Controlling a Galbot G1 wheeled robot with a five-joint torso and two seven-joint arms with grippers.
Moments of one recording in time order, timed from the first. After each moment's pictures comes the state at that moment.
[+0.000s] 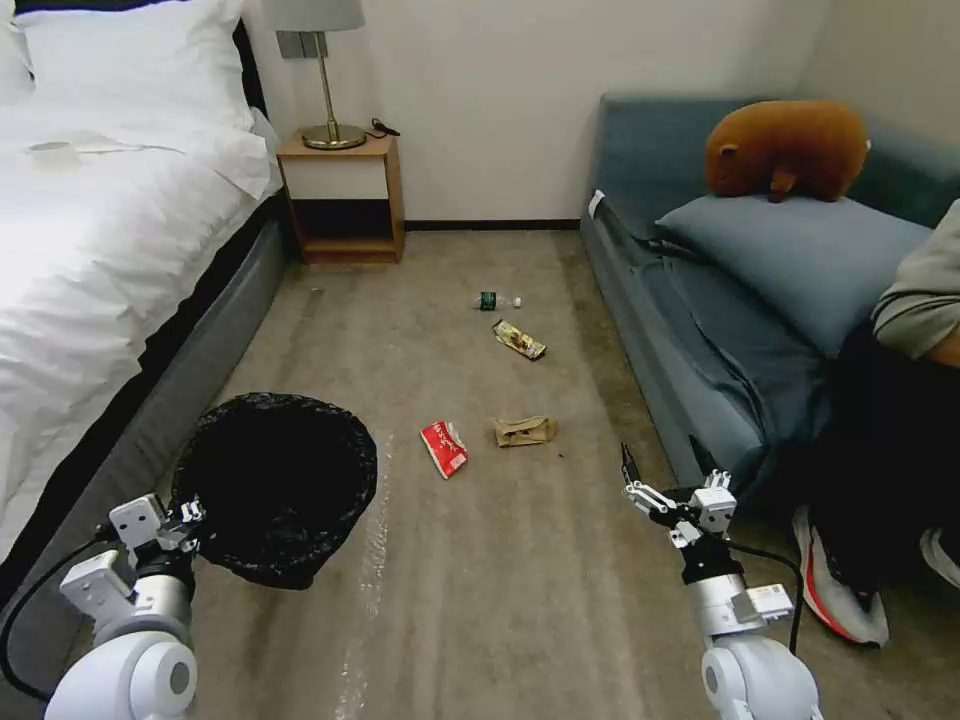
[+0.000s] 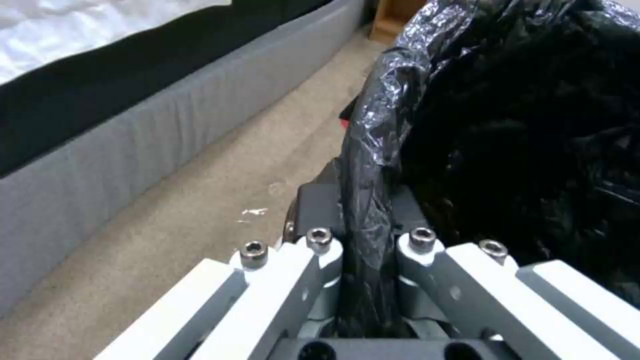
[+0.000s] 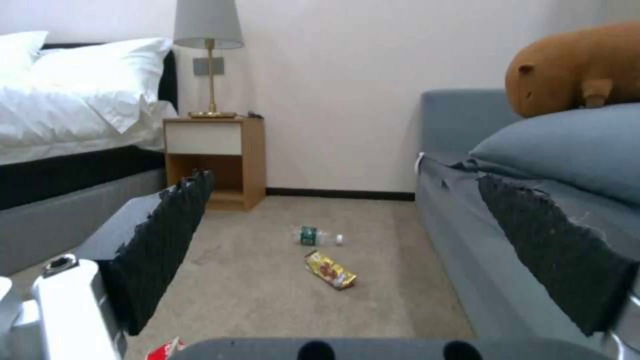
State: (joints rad) left arm 1.53 -1.49 -0.88 -2.17 -0.44 0.43 -0.20; right arm -1.49 1.41 0.61 1.87 0.23 0.34 -0.20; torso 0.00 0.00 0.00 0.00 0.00
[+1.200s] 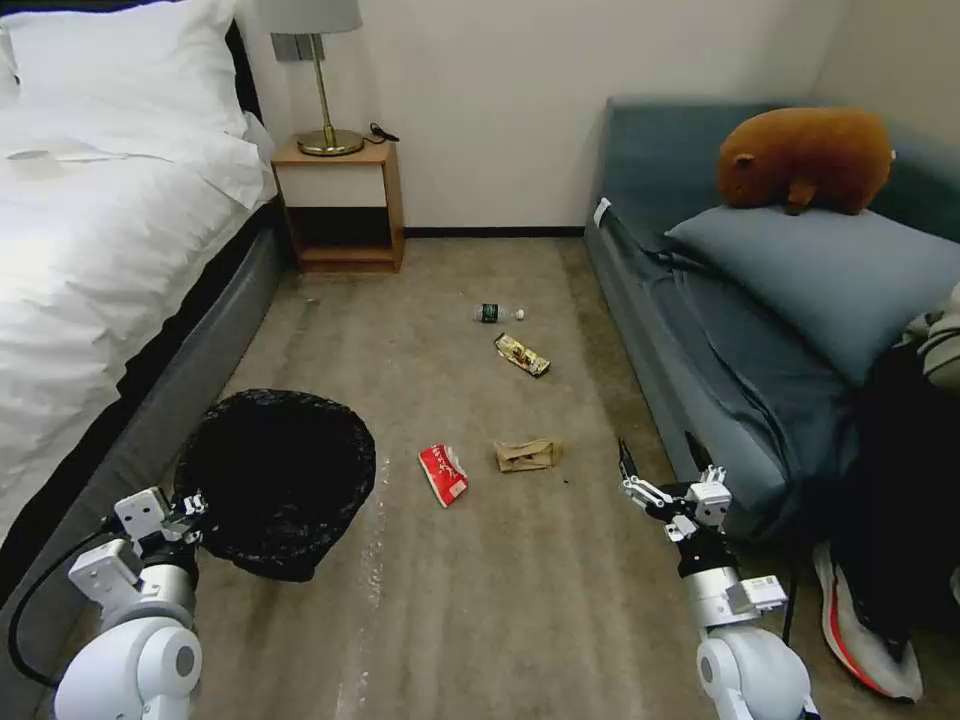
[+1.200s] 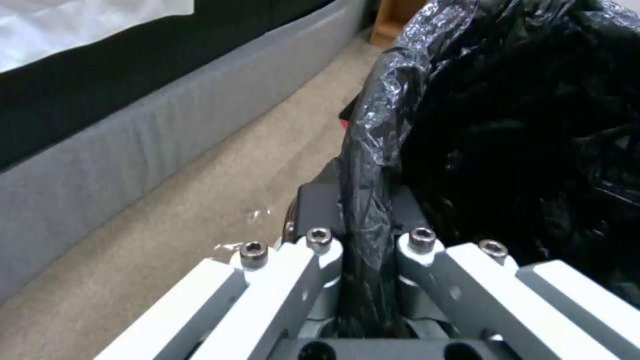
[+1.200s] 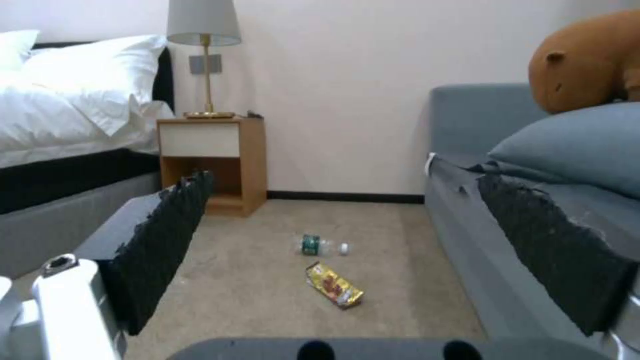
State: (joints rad) left arm 1.48 -1.49 -0.88 -2.13 -0.44 0.45 -0.21; right arm -1.46 1.41 0.60 1.85 0.23 0.33 -0.21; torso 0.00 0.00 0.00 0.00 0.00
